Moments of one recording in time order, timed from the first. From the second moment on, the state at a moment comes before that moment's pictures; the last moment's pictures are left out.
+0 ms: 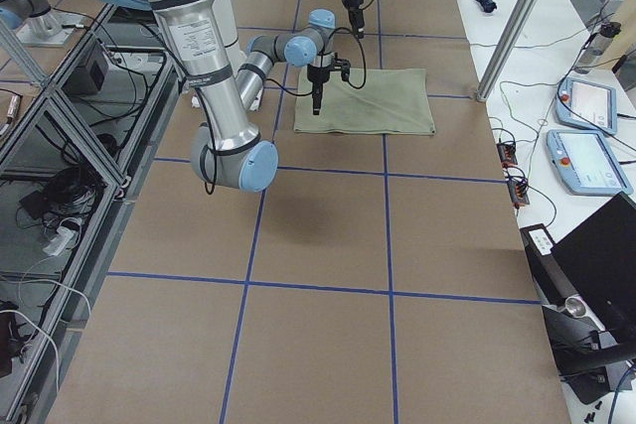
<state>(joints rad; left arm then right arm) -0.62 -2.02 -1.79 -2.11 -1.94 -1.59 0.49 -1.10 1.99 -1.86 1.90 1.14</state>
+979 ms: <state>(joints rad) -0.29 -2.01 -1.84 -1.88 -1.72 -1.93 0.44 -1.14 2.05 -1.72 1.90 1.28</state>
